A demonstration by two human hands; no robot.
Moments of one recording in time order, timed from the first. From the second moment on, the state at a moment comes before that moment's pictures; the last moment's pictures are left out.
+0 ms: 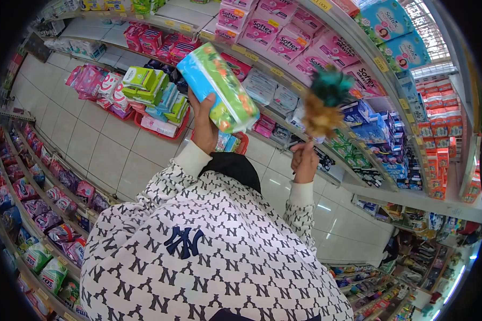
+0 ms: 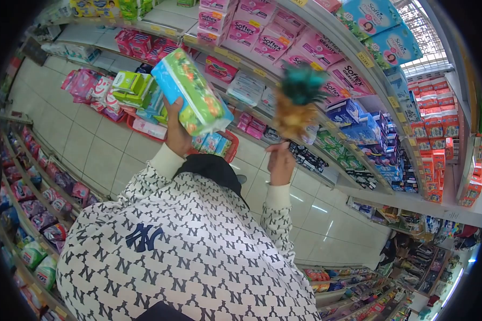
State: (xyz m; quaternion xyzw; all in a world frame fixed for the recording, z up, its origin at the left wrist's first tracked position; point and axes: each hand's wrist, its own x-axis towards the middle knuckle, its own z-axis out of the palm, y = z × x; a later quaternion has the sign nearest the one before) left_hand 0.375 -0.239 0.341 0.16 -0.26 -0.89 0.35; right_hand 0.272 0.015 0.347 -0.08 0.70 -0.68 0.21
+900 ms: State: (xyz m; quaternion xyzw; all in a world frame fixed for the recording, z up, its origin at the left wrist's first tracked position) left_hand 0.367 -0.246 0.360 0.02 -0.62 -0.75 0.25; right_hand 0.250 0.010 0.379 -0.25 0.89 -0.37 0.00
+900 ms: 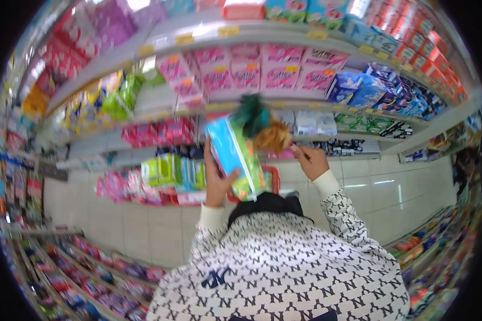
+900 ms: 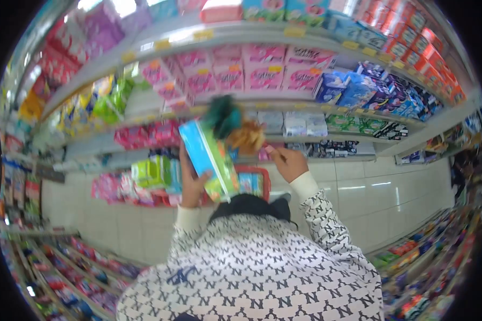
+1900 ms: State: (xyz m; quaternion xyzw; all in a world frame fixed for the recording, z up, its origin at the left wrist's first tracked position) left_hand 0.128 -0.193 0.629 -0.17 -0.70 -0.61 0.32; right_hand 0.044 -0.015 0.596 -0.39 0.47 -0.79 -0.06
